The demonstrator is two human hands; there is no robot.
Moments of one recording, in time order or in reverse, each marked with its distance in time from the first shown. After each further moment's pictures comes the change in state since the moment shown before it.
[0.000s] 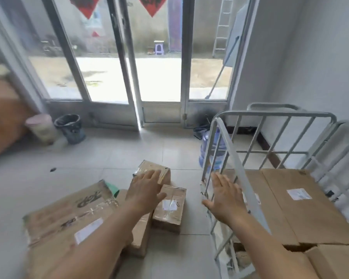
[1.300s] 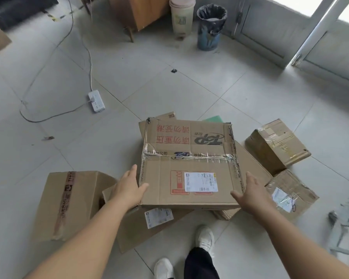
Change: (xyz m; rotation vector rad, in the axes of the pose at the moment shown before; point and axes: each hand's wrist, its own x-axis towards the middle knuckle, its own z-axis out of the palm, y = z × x) left_hand -0.135 -0.461 0.156 -0.410 -0.168 -1.177; right_hand 0.178 -0.326 0.326 -0.150 -0.559 -0.226
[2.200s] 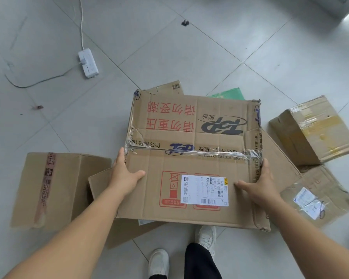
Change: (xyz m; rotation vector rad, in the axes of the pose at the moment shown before) left_hand 0.126 0.006 0.083 -0.500 0.062 -0.293; right_hand 0.160 0.015 0.072 0.525 -0.093 0.089
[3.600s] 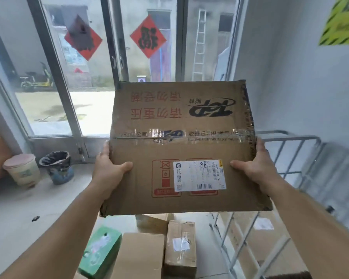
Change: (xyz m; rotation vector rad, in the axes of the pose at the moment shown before) left_hand -0.477 0.295 -0.117 -0.237 -0.387 1.250; right_hand -0.550 0.067 -0.361 0.532 1.150 -0.167
